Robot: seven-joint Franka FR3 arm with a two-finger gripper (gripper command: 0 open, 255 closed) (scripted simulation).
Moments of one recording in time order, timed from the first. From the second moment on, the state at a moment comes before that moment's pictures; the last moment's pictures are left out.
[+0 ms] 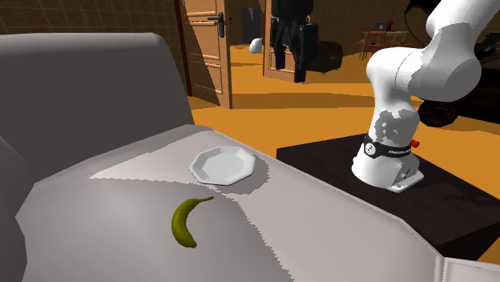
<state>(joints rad) -0.02 -0.58 0.03 -2.43 -0.09 1.74 0.03</state>
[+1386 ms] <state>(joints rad) 0.01 0.21 -0.02 -2.06 0.01 2.17 -0.31</state>
